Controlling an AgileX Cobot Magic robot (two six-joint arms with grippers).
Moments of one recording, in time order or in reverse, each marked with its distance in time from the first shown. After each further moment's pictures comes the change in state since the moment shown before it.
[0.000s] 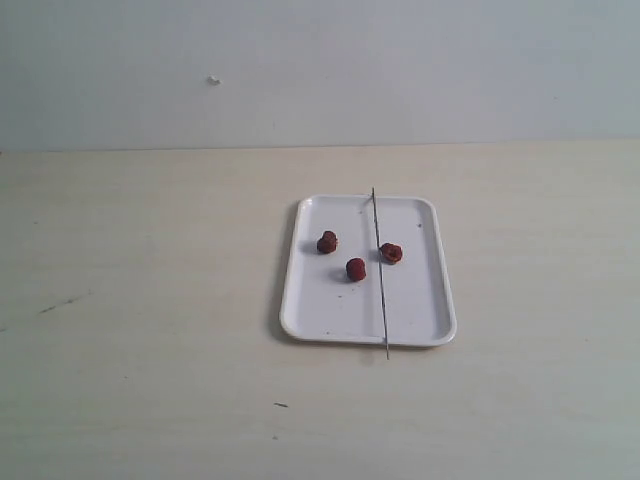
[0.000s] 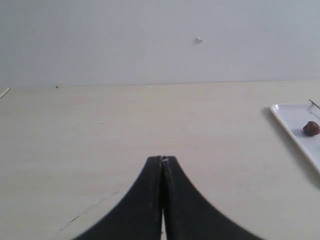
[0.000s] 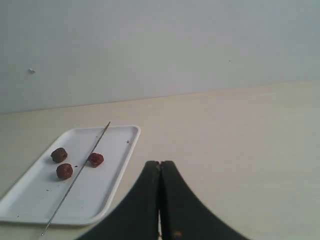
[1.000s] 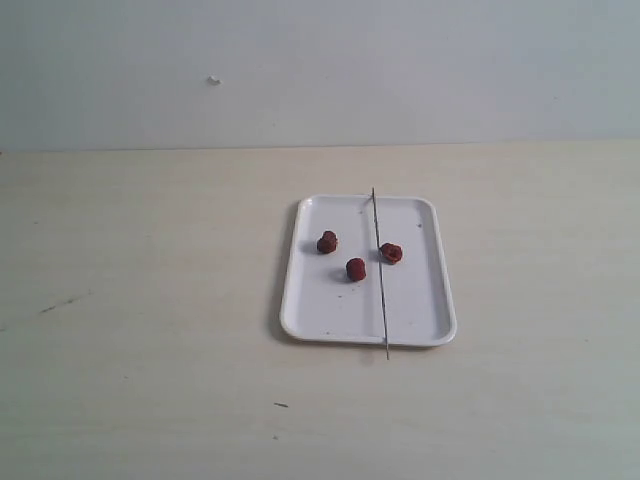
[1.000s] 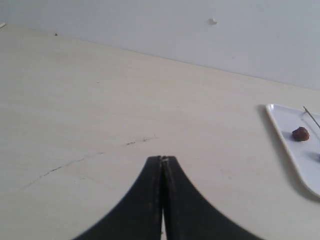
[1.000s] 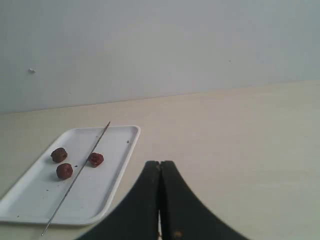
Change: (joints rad) left arm 0.000 0.000 0.000 -0.060 0.093 -0.176; right arm 0.000 0.000 0.000 0.000 0.000 0.000
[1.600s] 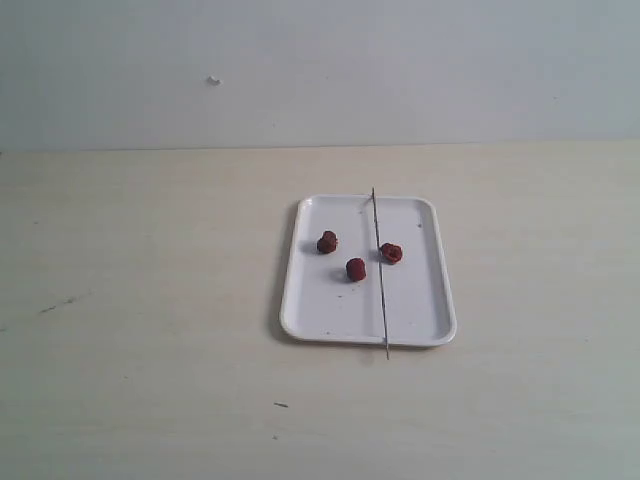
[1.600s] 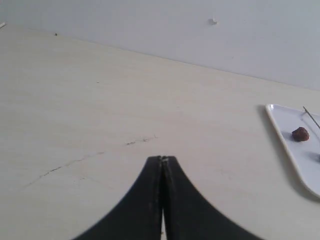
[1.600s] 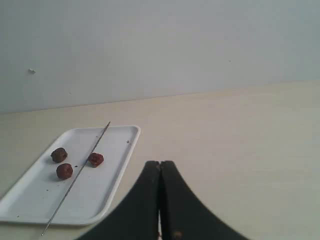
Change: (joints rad) left arm 0.000 0.000 0.000 0.000 0.000 0.000; right arm 0.000 0.000 0.000 0.000 -0.001 0.000
